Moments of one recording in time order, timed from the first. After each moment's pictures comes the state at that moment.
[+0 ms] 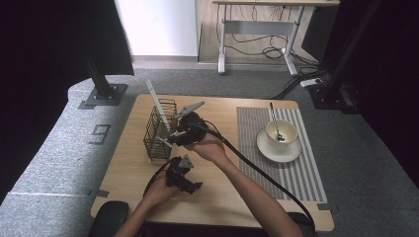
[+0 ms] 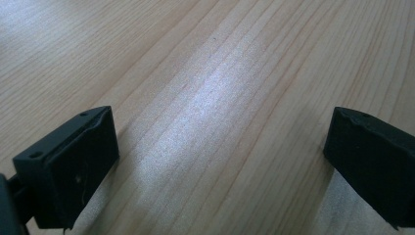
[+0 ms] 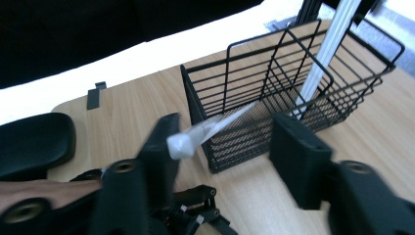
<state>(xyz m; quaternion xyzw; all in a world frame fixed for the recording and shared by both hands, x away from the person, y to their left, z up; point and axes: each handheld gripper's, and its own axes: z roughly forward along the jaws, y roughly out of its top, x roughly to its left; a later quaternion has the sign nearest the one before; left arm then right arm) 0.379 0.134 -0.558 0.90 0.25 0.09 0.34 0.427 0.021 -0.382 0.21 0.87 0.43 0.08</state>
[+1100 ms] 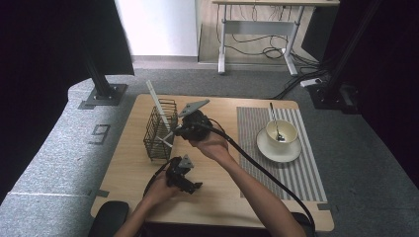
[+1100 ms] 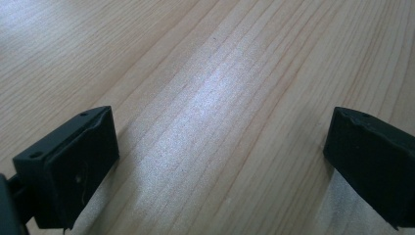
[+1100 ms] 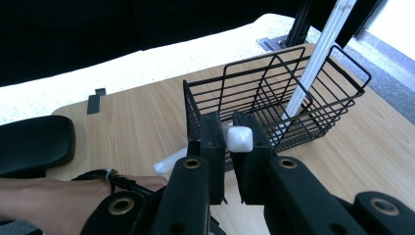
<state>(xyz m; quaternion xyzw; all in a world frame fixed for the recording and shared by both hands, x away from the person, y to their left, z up) 0.379 0.134 -0.558 0.90 0.25 0.09 0.34 0.415 0.009 -0.360 0.20 0.87 0.45 0.11</state>
